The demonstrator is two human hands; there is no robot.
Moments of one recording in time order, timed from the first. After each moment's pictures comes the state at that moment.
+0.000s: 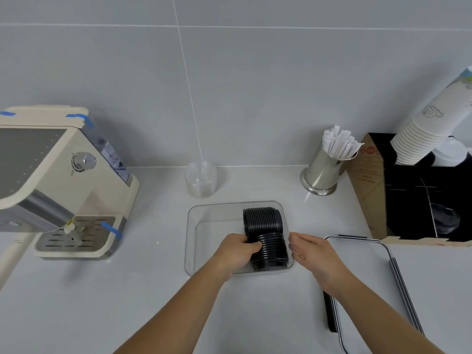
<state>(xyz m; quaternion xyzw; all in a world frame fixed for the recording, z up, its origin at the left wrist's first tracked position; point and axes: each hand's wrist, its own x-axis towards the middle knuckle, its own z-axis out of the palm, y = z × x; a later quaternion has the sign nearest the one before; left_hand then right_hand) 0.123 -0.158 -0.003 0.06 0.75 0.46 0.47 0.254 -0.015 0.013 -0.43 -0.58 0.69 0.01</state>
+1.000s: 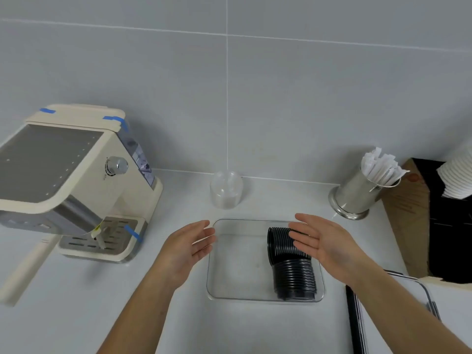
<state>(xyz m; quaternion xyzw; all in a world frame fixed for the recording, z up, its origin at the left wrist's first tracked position) 0.033 -0.262 0.039 -0.15 0.59 0.71 0.35 0.169 -0.008 0.065 -0.40 -0.50 0.77 0.01</state>
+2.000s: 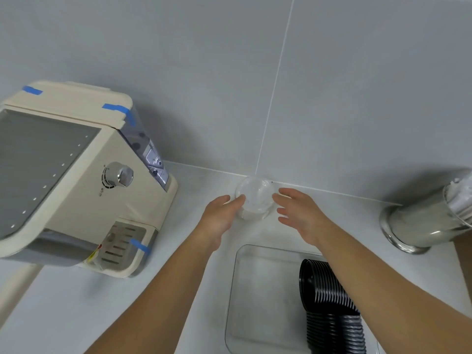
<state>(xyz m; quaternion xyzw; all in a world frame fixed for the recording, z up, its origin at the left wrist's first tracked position) -0.086 -0.193 -0.016 -0.14 0.71 0.59 0.37 -0.021 -0.016 0.000 -0.40 -0.63 0.66 -0.10</state>
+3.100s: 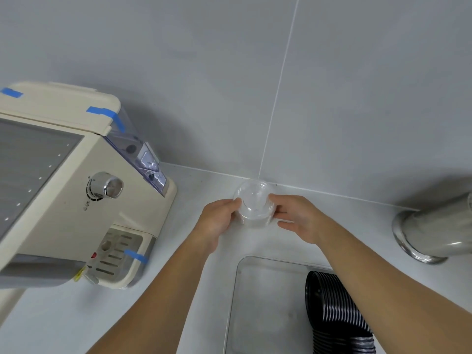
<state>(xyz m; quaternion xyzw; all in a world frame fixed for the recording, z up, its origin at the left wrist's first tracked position) -0.112 -0.188 -0.050 -0.12 0.72 0.58 0.36 -0.049 -0.007 -0.015 -0.39 -0.60 0.67 -0.19</state>
